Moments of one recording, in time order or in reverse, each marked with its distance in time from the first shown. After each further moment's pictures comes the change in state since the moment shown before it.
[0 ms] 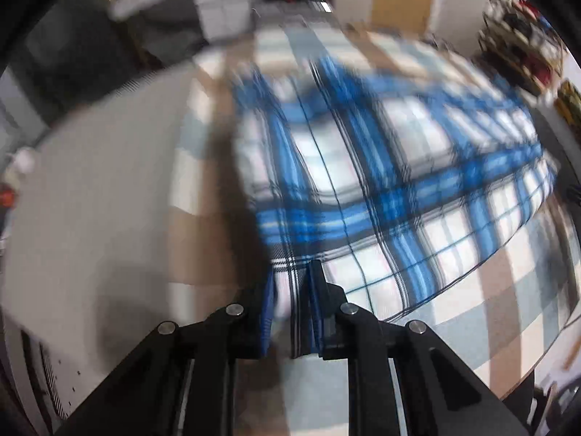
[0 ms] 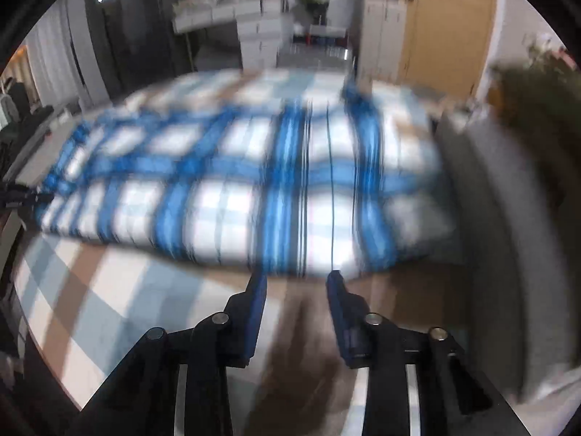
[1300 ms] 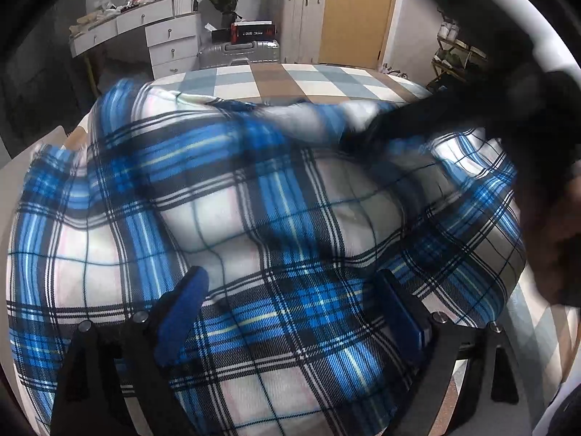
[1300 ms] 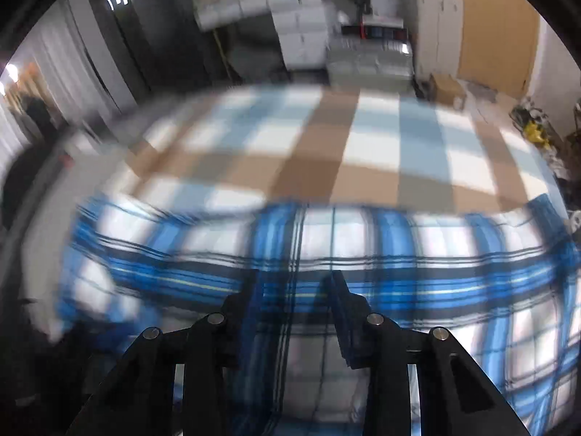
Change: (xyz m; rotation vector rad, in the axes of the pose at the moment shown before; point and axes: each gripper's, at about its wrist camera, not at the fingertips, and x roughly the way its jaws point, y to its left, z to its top) left arm 0.093 -0.113 0.030 0.037 -0.150 -0.192; right arm 0.149 0.131 0.139 0.014 0.255 0.115
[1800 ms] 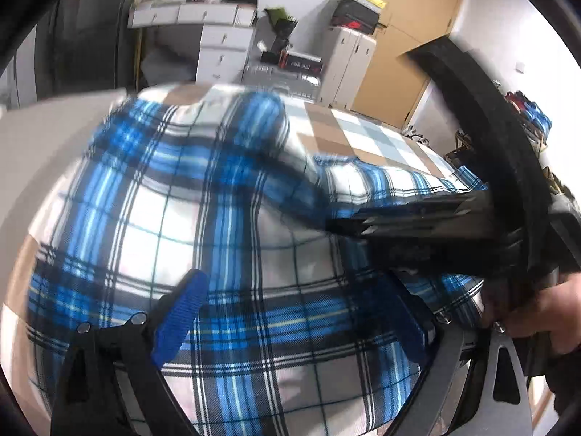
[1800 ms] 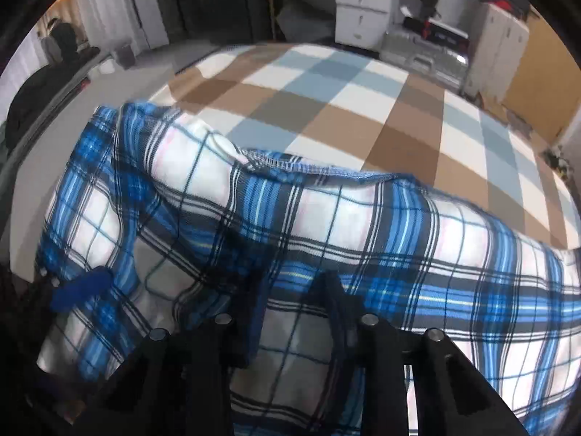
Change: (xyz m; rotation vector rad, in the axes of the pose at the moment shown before) left arm -0.041 0.045 -0.023 -0.272 -0.137 -0.029; right arm 0.053 0.072 -0.014 -0.249 0.029 0.008
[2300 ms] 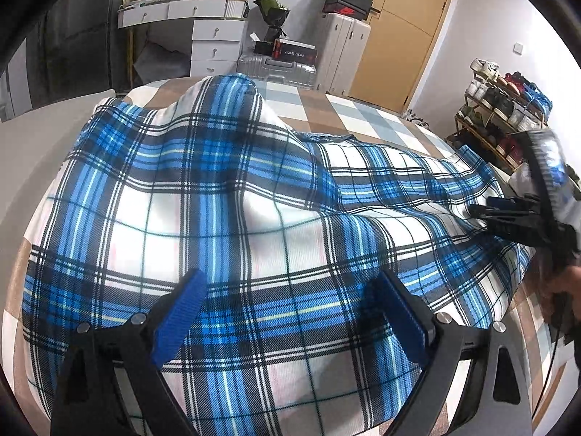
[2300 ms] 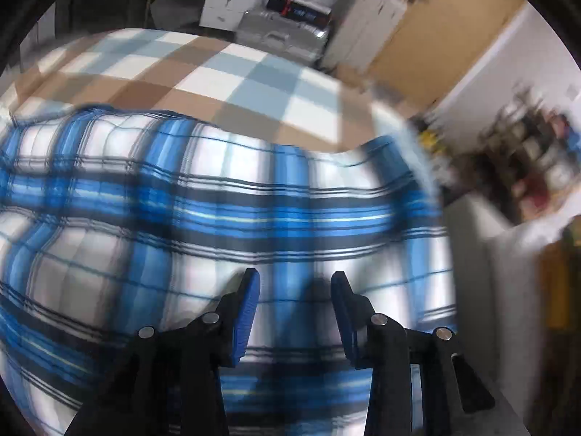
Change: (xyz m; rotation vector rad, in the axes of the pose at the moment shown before) left arm 0.005 -0.006 -0.002 0.060 0.032 0.021; right arm 0.051 -0.143 -0.083 0.165 -0.022 -0.506
